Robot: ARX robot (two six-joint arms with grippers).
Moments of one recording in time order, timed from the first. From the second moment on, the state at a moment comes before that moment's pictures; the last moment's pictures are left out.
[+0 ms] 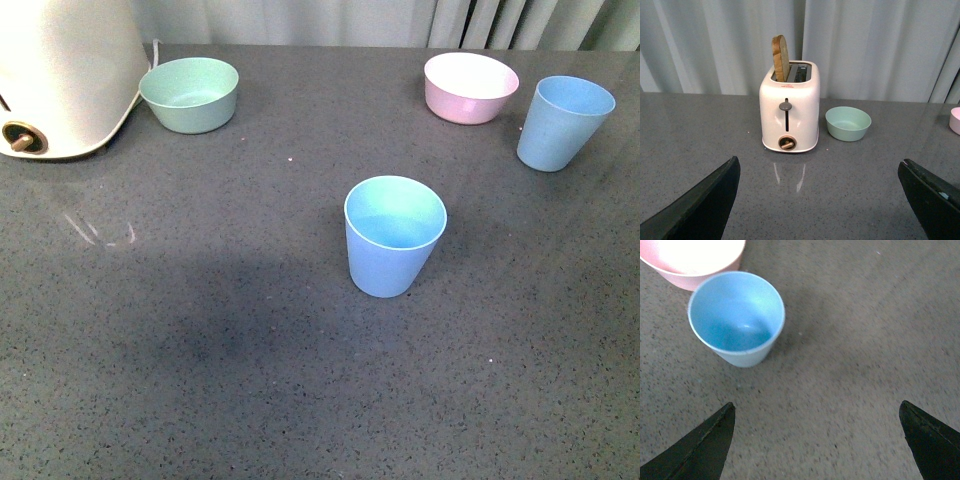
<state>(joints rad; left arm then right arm) 0.00 0.01 0.02 0.00 0.00 -0.01 -0.06 1.72 0.98 0.13 0.04 -0.25</state>
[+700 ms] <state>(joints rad) 0.00 0.01 0.02 0.00 0.00 -0.01 0.12 2.07 1.39 -0.10 0.08 -0.37</state>
